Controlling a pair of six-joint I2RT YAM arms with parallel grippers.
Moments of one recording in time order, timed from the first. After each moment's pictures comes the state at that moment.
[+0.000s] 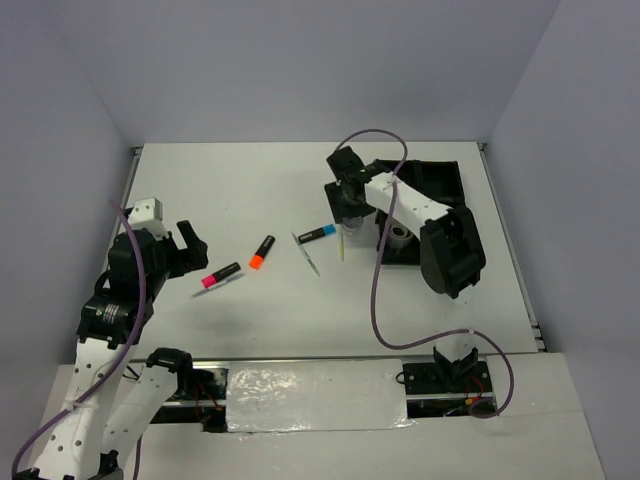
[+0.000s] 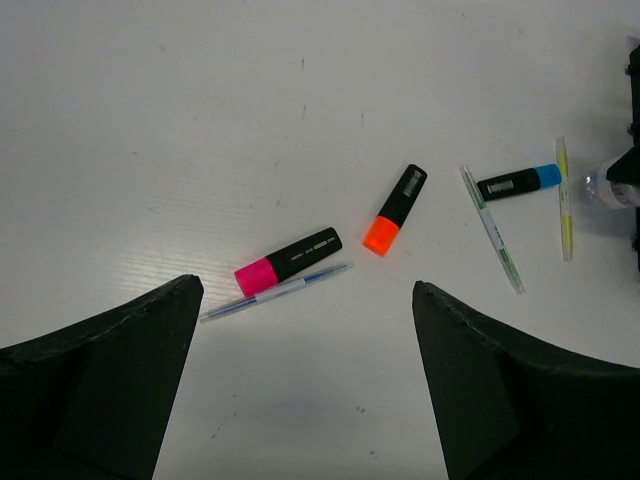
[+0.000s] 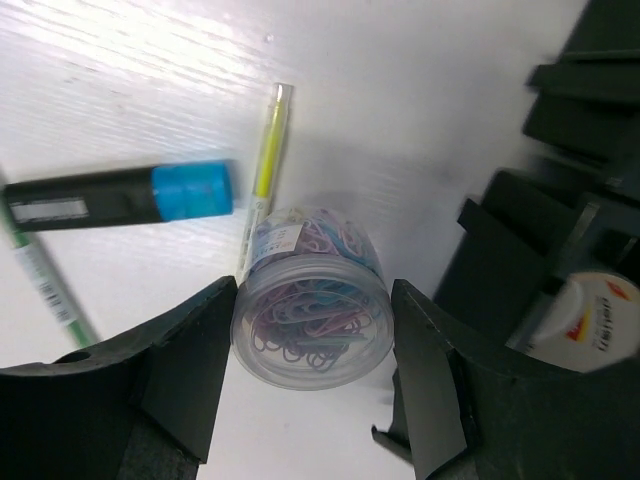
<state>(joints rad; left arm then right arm) -0.16 0.62 0.87 -0.72 -0.15 -0.34 0.52 2.03 1.66 -0.74 0.20 0.18</state>
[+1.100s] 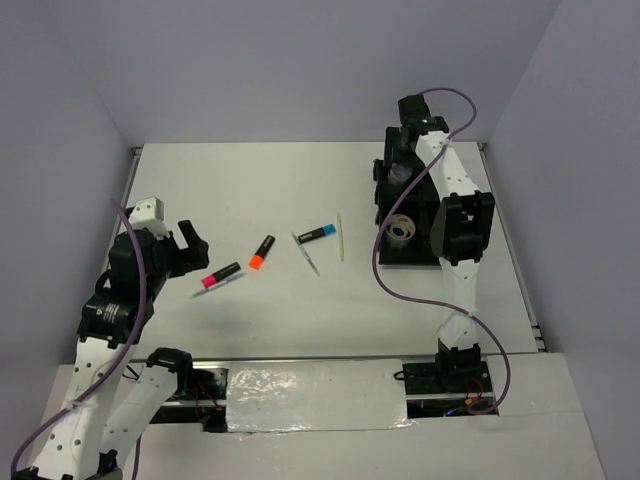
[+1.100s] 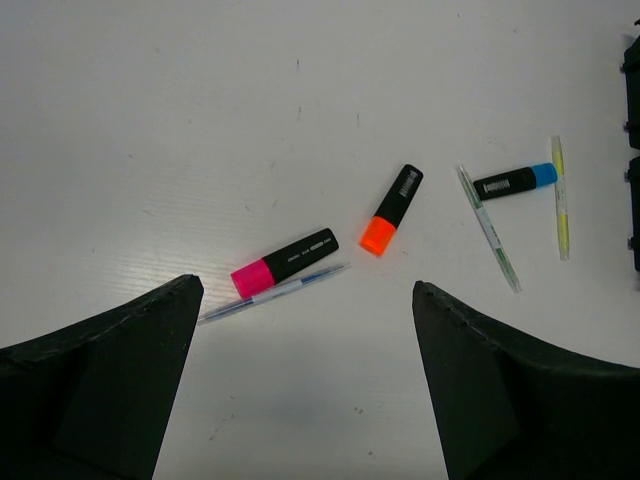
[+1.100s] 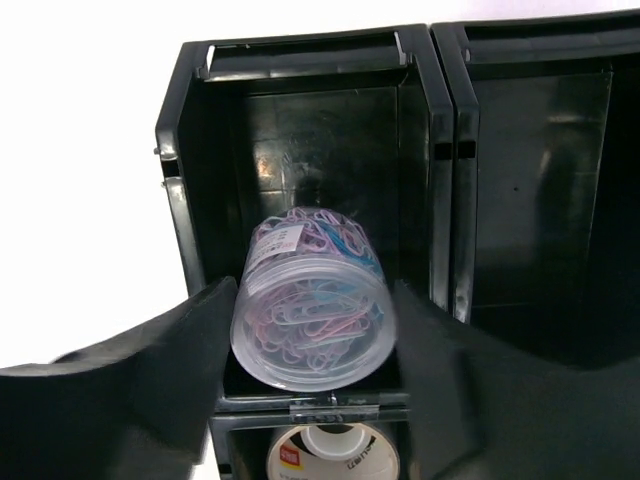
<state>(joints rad) -0.17 0.63 0.87 -0.71 -0.15 -0.34 0.13 2.31 2.25 -0.91 0.15 0.20</state>
